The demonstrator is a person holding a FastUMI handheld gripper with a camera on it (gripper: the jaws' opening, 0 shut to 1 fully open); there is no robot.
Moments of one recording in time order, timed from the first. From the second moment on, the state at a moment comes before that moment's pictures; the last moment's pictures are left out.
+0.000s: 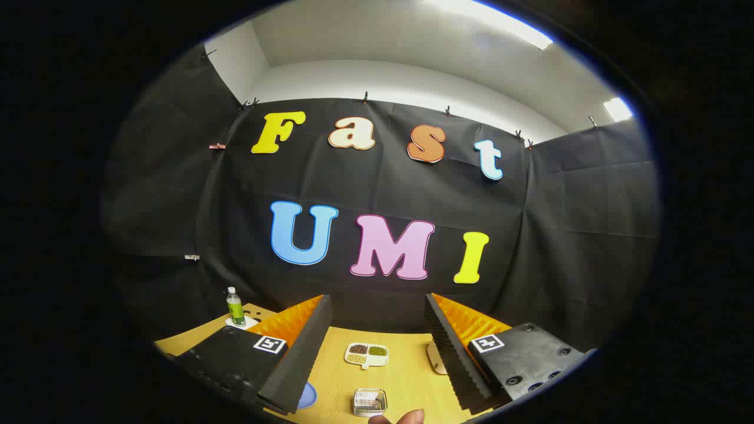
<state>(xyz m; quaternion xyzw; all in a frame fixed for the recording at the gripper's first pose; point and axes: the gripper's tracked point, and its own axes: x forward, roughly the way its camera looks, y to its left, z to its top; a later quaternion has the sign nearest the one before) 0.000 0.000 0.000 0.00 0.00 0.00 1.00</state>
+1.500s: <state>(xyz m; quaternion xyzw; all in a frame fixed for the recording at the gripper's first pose) 0.022 0.070 -0.043 0.03 0.07 0.09 0.99</state>
